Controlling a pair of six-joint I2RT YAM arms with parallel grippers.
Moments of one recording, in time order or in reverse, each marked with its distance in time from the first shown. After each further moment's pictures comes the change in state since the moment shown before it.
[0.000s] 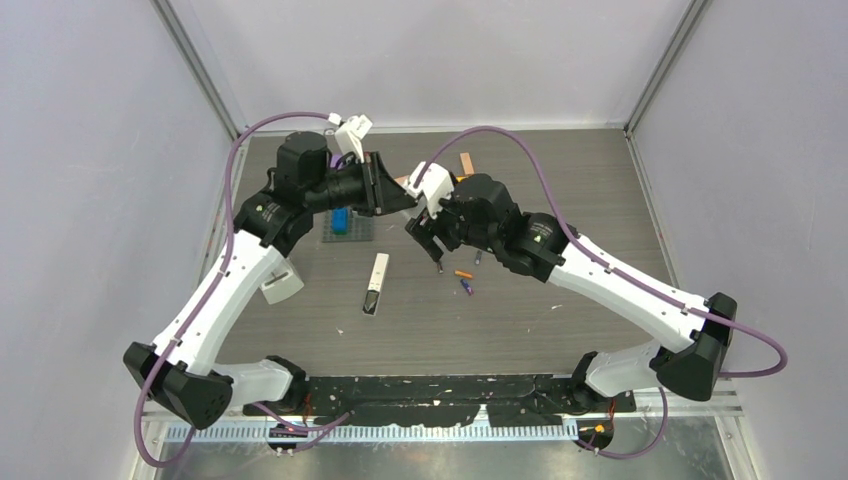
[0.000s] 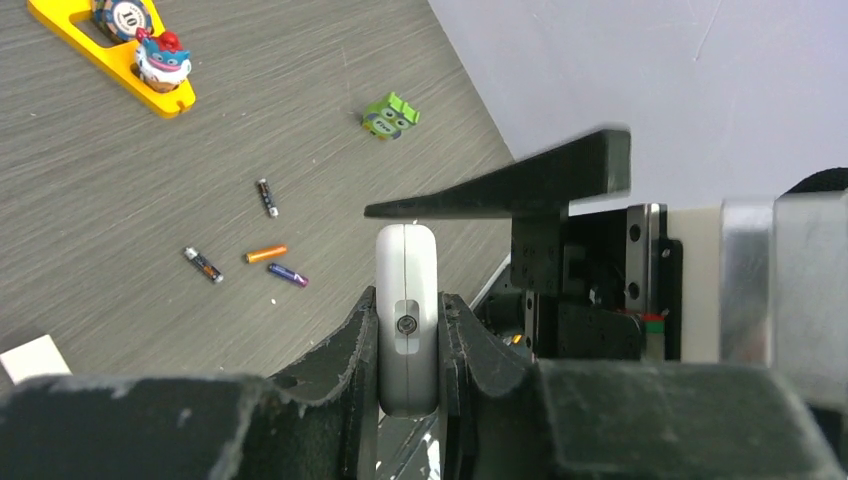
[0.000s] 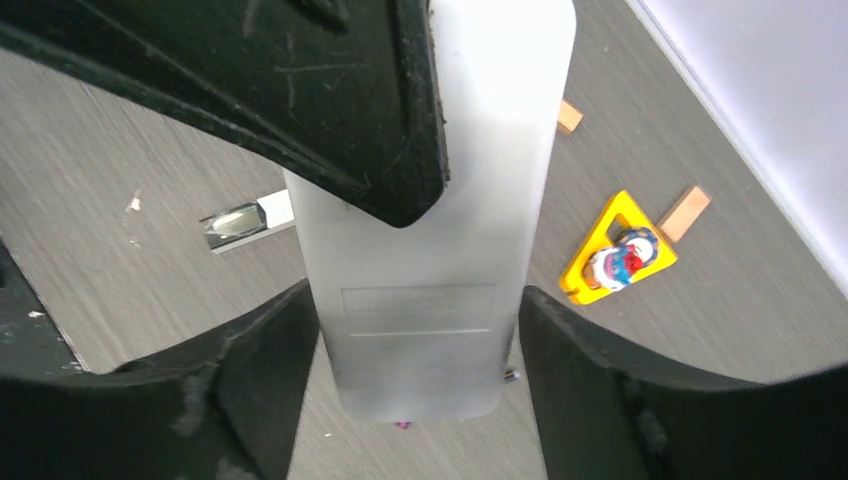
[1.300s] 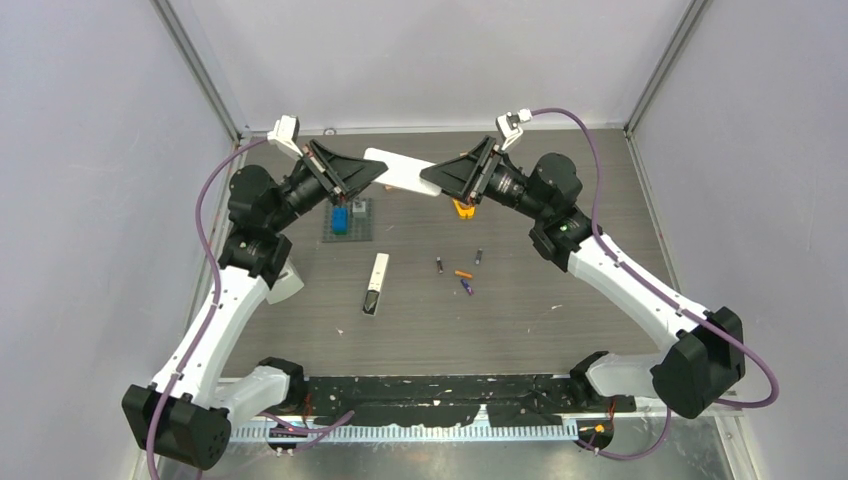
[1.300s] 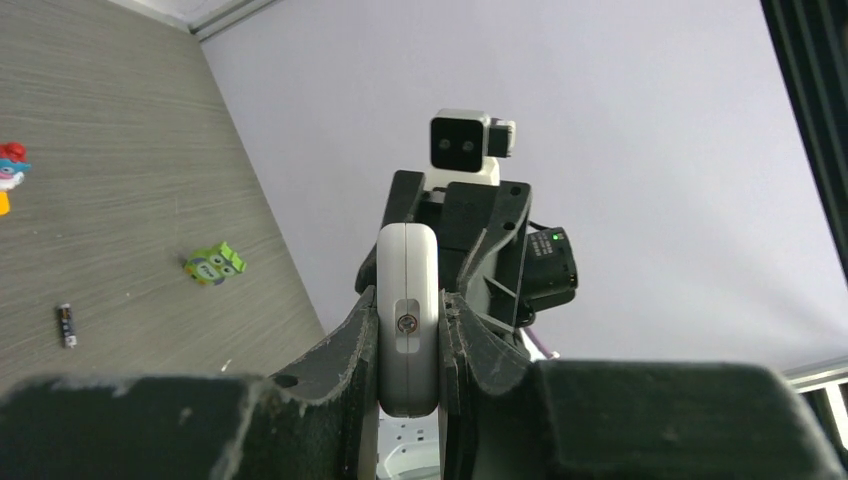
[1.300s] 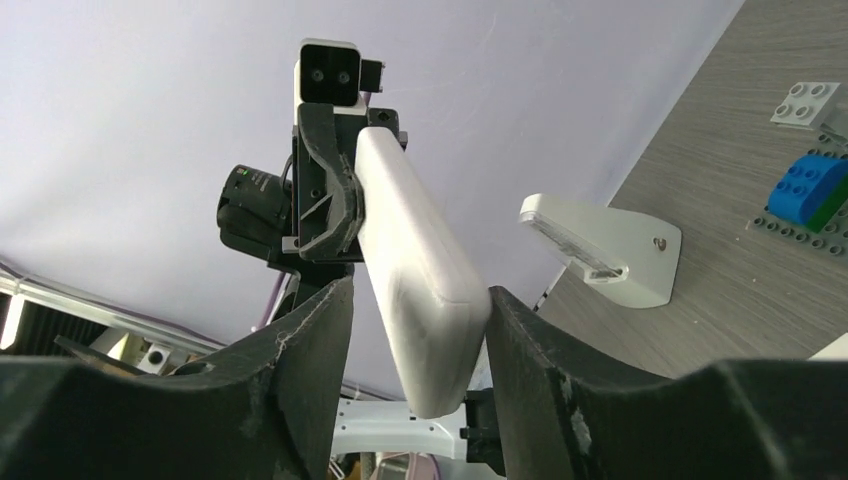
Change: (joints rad) left arm 0.217 -0.197 -0.371 0.705 0.064 -0.680; right arm -0.373 -0.075 -0.286 0.851 -0.619 1.347
